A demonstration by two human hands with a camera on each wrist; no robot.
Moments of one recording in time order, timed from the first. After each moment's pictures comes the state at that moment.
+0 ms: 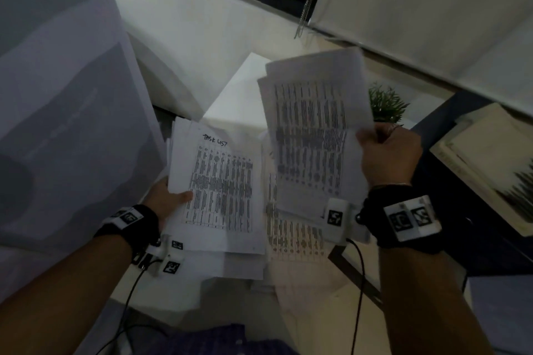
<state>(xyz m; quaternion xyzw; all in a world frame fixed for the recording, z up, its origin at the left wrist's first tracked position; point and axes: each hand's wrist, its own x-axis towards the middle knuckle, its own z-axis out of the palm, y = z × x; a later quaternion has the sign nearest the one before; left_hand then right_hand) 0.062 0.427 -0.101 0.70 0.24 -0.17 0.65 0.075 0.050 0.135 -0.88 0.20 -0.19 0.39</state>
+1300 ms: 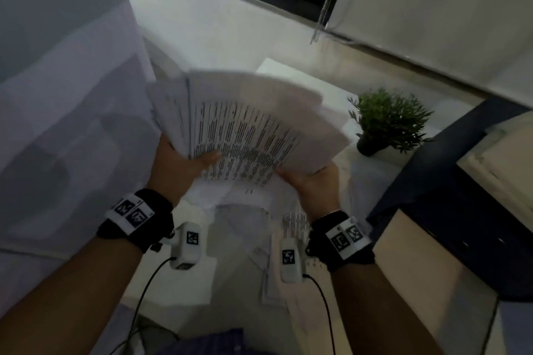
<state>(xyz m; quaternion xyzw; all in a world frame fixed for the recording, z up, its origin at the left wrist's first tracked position) 0.073 0.389 0.054 0.71 0.04 0.10 0.70 0.059 0.154 0.074 -0.68 0.07 -0.04 0.73</state>
